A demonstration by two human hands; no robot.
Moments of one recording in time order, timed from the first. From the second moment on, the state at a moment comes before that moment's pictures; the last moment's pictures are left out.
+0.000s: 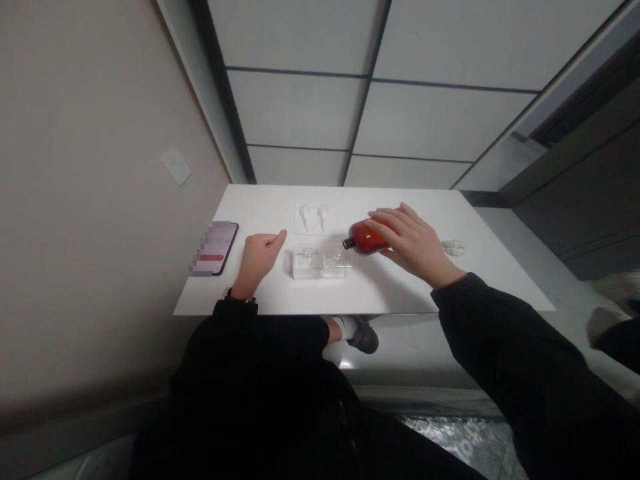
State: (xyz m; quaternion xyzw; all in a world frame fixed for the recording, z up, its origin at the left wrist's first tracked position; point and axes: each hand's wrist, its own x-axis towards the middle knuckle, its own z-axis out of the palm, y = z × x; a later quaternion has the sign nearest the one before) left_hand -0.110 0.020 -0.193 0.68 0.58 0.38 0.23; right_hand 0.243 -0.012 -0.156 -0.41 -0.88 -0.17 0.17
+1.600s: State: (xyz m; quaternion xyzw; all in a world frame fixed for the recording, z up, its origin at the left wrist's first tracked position) left_hand -0.109 0.018 -0.192 0.69 0.58 0.38 0.22; right_hand 0.241 -0.010 -0.147 -0.37 -0.89 -0.21 0.17
